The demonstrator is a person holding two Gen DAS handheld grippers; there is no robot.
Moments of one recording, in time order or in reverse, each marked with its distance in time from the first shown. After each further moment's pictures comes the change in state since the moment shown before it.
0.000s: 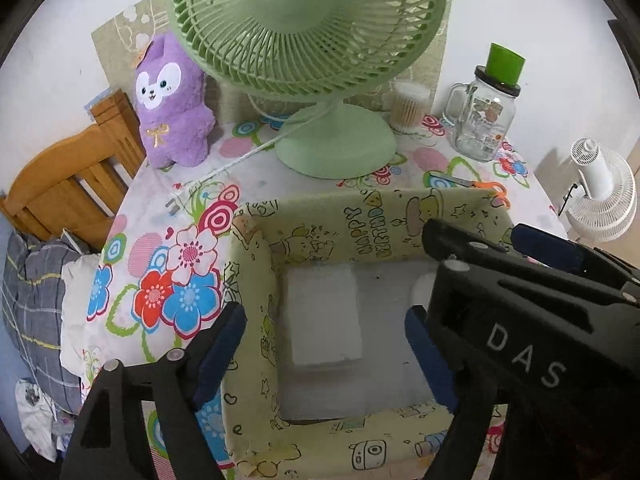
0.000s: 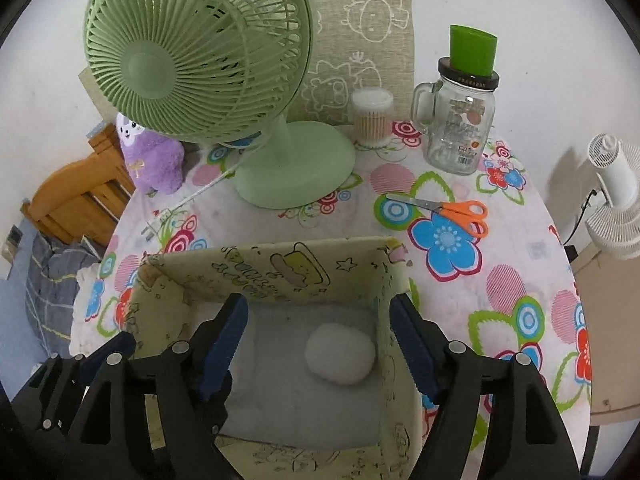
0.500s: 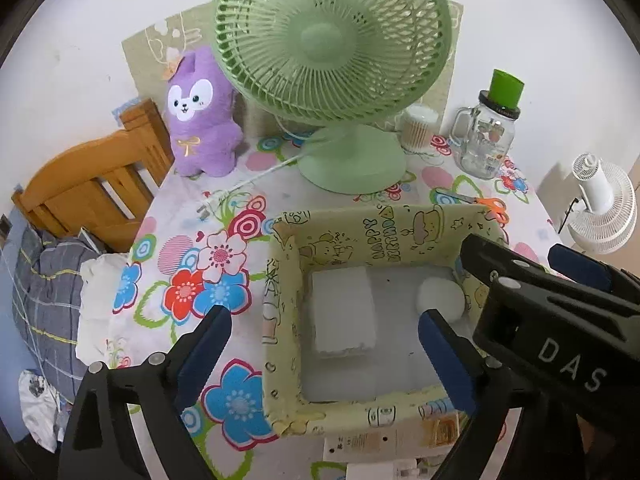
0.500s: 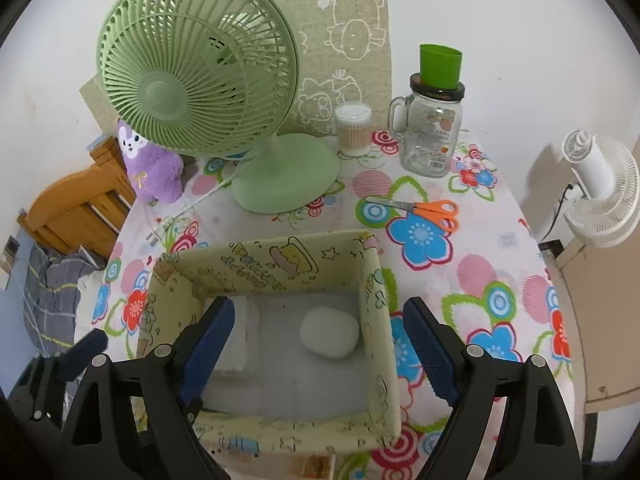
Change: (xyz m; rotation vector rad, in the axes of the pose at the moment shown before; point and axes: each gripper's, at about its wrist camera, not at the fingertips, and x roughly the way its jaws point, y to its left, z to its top) left arm -0.037 0.011 -0.009 -0.031 -0.051 0.032; right arm -0.043 0.001 -0.010 0.024 -0.036 -0.049
